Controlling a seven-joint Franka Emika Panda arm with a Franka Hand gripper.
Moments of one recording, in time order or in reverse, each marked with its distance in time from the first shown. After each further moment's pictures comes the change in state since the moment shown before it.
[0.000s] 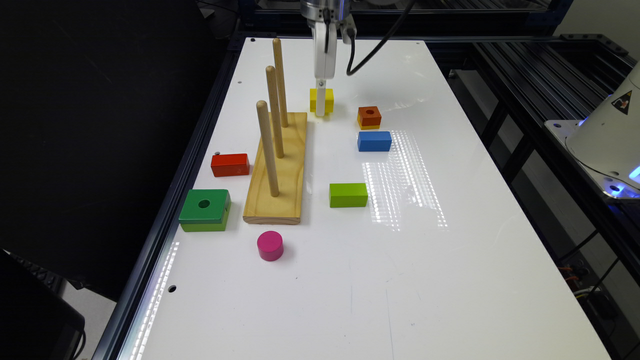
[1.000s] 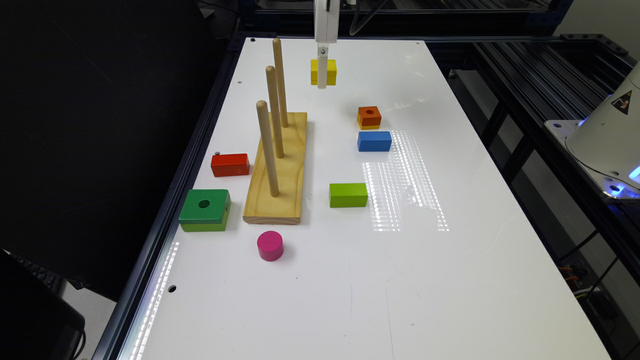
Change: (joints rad) arm -0.008 -0.125 0.024 -0.011 0.047 -0.101 -0.011
